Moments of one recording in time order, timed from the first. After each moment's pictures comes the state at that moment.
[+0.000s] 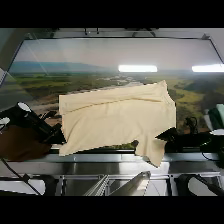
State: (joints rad) left arm 0.28 -1.62 0.87 1.14 -1.51 -1.26; right arm -0.44 -1.17 0.30 -0.70 1.16 1.19
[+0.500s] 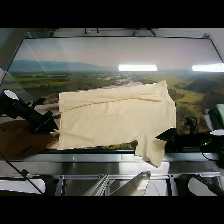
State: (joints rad) left arm 0.35 -1.61 1.04 1.14 -1.58 -1.31; right arm -0.44 -1.17 0.30 -0.70 1.16 1.18
